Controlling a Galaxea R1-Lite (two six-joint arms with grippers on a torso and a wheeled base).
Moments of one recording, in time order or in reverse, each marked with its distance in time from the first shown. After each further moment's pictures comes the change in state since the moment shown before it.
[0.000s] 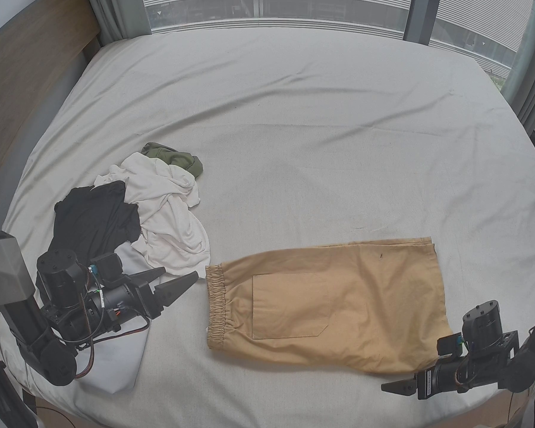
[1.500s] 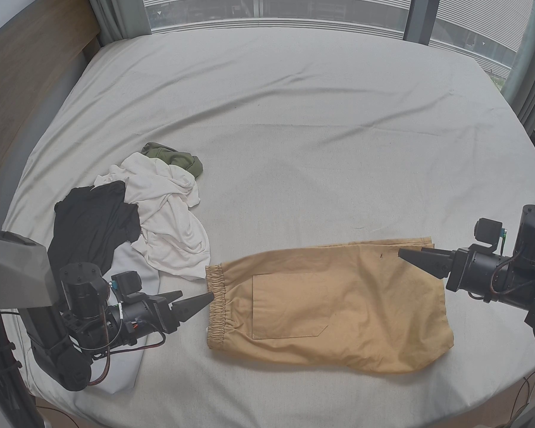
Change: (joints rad) left arm -0.058 0.124 -0.002 -0.001 -0.002 -0.087; right arm -0.161 -0.255 -0.359 -0.071 0.171 0.049
